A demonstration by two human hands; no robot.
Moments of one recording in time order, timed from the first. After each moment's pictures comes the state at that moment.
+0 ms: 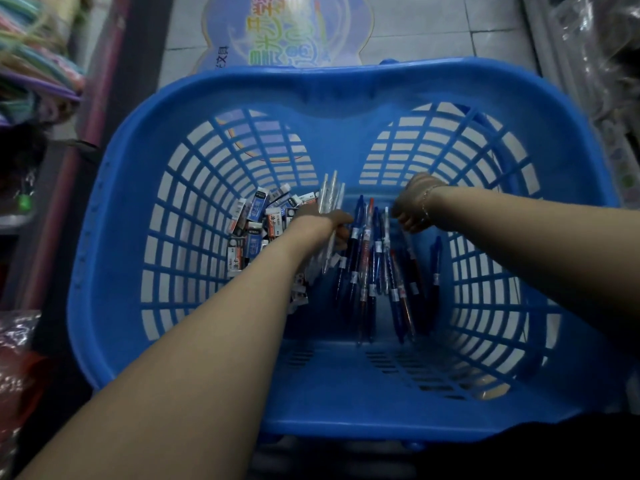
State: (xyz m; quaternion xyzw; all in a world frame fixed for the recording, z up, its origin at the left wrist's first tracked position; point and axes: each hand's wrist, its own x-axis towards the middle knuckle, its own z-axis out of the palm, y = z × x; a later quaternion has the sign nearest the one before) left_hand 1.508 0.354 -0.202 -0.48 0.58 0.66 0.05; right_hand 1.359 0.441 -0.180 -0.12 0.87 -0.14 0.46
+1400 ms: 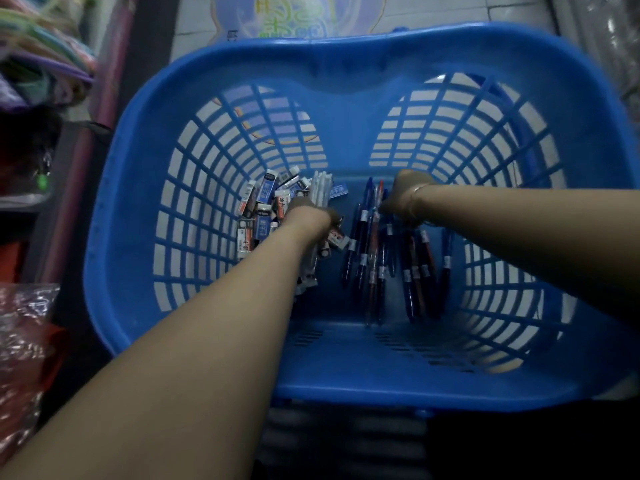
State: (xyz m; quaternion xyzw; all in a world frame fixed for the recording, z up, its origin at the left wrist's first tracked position) left_hand 1.519 0.352 -0.215 -0.57 0.60 0.56 0.06; right_hand 1.389 0.438 -0.190 -0.30 0.88 0.01 0.37
